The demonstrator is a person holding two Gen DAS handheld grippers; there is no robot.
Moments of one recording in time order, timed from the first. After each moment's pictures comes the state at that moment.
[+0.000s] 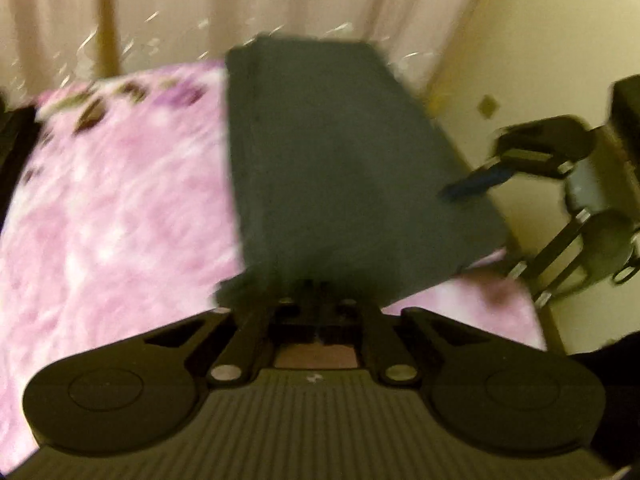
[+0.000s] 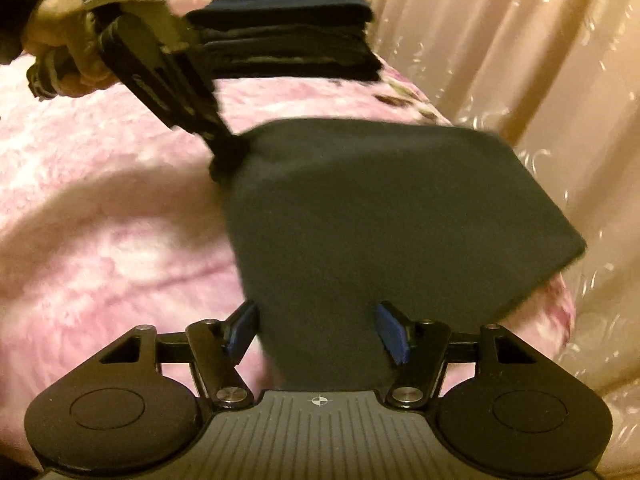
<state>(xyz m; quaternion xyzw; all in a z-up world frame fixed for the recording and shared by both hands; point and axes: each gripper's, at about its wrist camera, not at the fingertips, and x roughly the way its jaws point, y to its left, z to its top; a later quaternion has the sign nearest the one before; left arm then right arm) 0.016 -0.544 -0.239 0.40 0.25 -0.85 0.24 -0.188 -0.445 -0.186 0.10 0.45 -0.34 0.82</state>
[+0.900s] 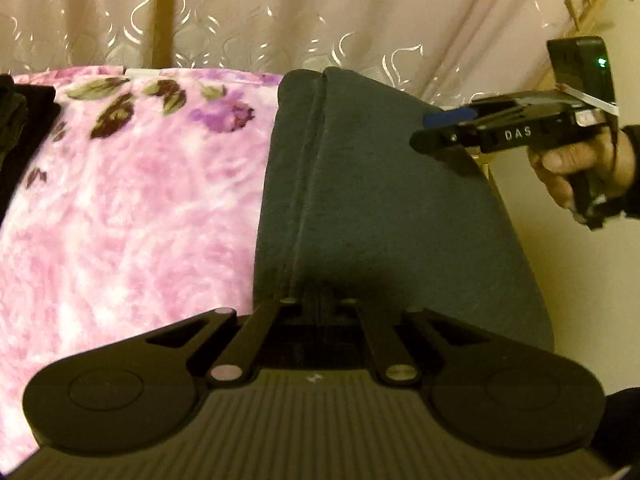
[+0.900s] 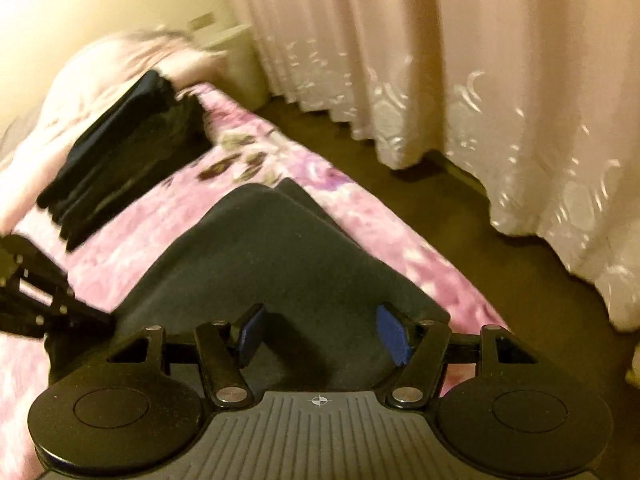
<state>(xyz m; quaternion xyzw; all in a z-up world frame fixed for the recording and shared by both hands) -0.045 -0.609 -0.230 0.39 0.32 -0.80 0.32 -0.279 -0.671 -0.174 0.29 0.33 -0.38 0.81</state>
